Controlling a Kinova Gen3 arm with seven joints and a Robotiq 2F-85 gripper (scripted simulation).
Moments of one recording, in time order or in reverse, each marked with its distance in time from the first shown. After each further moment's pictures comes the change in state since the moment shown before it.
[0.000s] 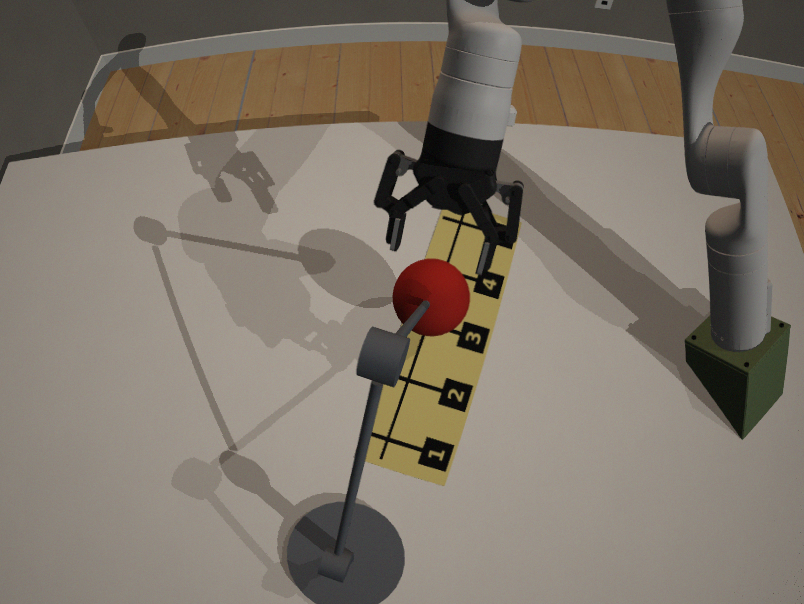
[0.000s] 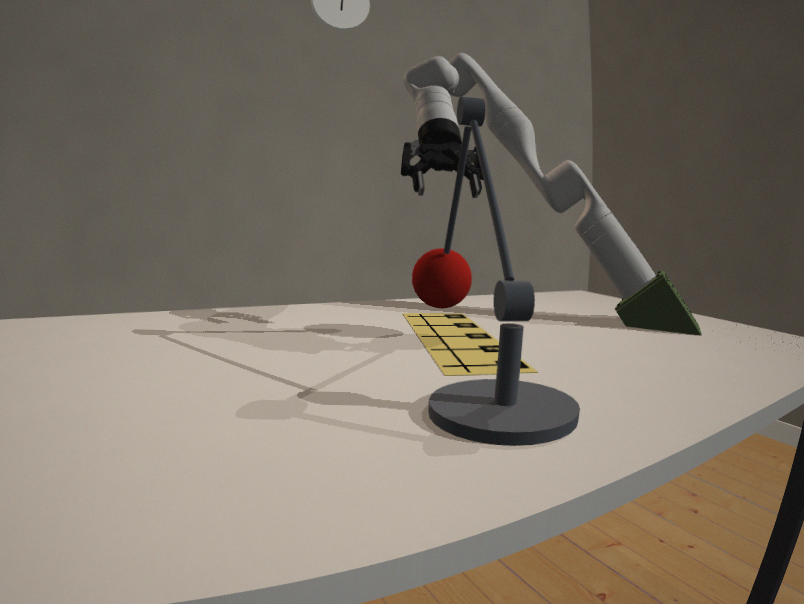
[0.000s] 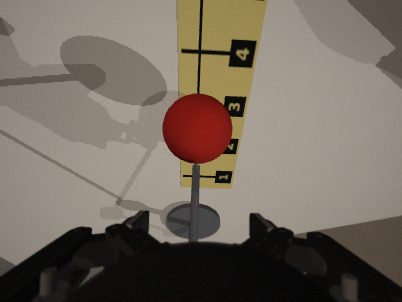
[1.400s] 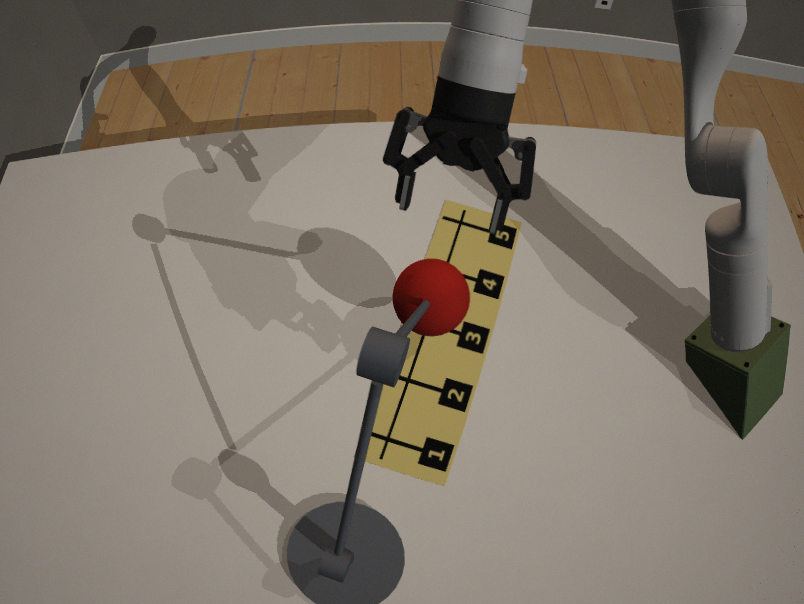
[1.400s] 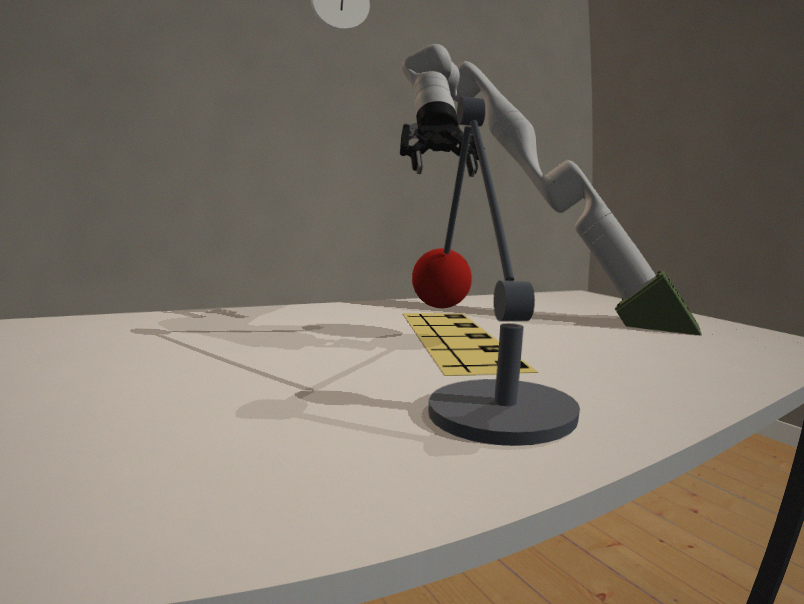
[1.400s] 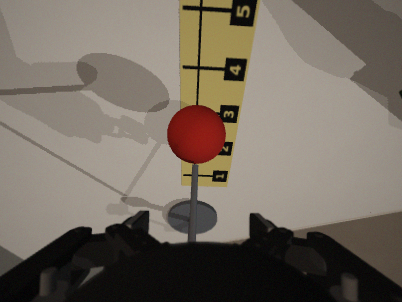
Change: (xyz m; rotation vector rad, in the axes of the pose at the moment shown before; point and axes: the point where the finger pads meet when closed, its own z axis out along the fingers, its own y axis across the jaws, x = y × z) arm 0.000 0.002 -0.048 -0.005 0.005 -0.003
